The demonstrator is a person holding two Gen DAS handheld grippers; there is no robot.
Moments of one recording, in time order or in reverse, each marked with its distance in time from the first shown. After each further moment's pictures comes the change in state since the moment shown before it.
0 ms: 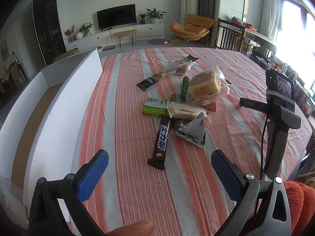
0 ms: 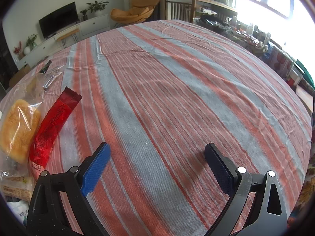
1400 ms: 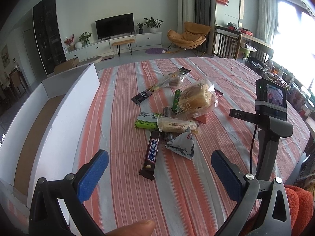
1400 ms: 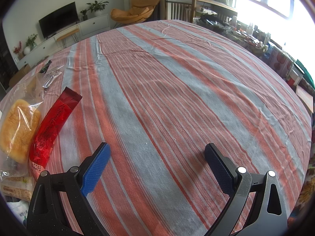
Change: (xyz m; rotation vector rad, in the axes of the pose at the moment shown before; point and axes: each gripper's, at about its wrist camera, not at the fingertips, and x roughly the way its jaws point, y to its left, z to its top) left arm -0.016 -0.016 0.010 0.007 -0.063 0.003; right arm 0.000 0.000 0.000 0.000 0.000 -0.001
